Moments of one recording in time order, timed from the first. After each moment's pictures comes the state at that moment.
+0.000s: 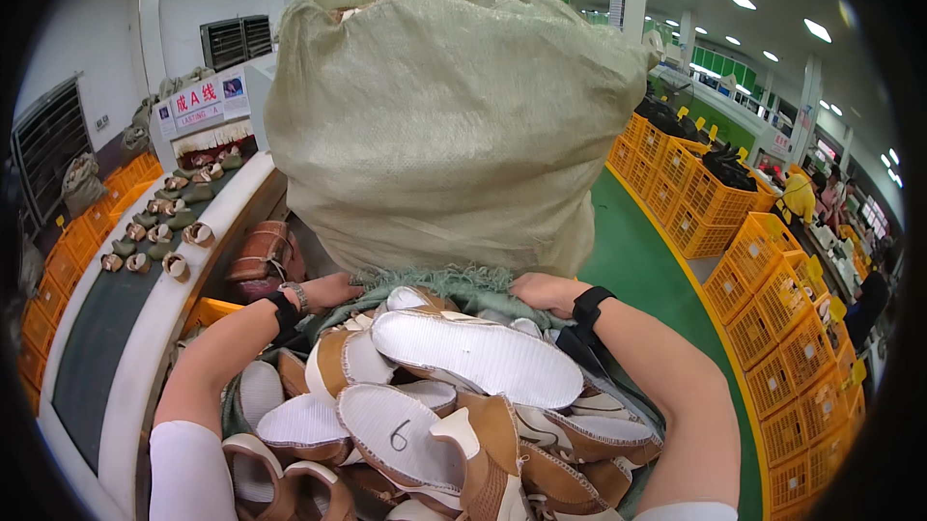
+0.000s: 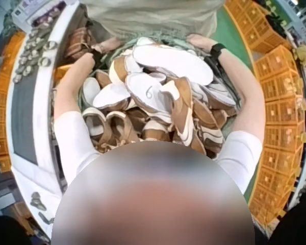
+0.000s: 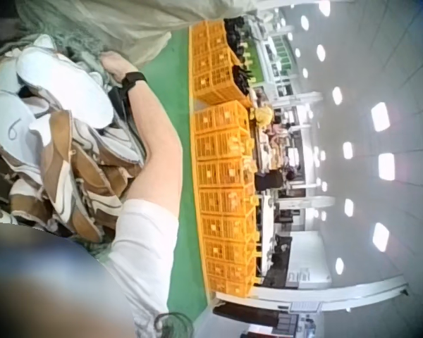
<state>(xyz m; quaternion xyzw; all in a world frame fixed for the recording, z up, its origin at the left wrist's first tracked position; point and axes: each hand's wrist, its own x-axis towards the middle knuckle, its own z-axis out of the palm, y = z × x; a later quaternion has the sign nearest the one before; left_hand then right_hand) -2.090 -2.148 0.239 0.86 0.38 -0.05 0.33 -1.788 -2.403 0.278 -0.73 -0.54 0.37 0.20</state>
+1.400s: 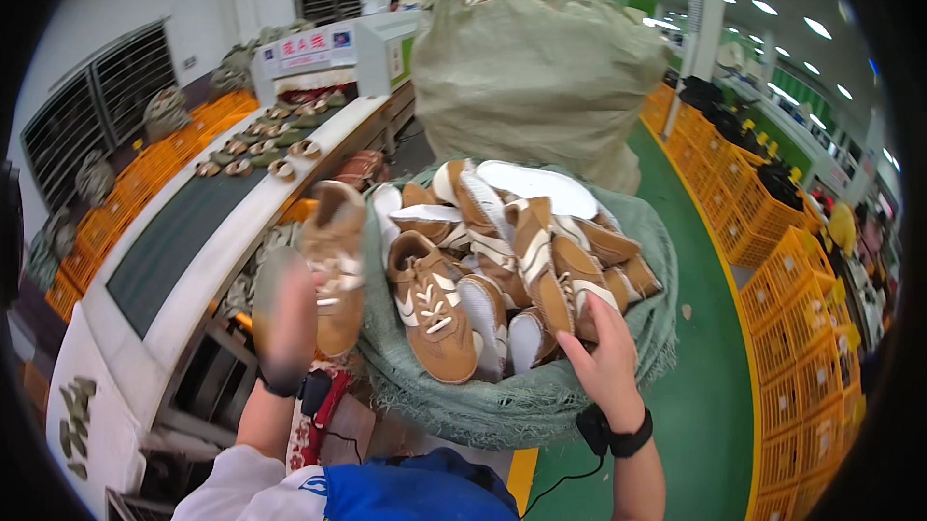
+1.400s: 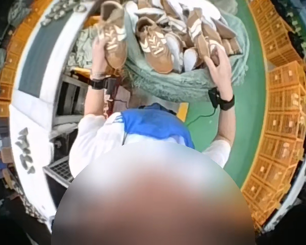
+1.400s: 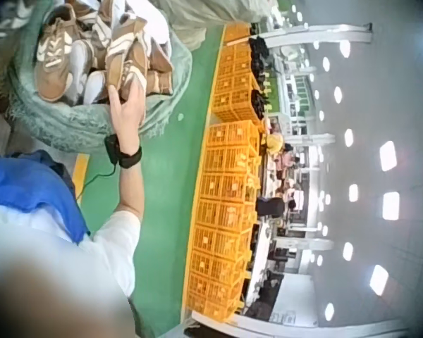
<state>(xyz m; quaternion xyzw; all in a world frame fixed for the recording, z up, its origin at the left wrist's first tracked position) -2.379 -2.544 0.284 0.47 0.31 0.55 0.62 -2.034 -2.753 0.301 -0.68 -0.58 -0.01 0.44</state>
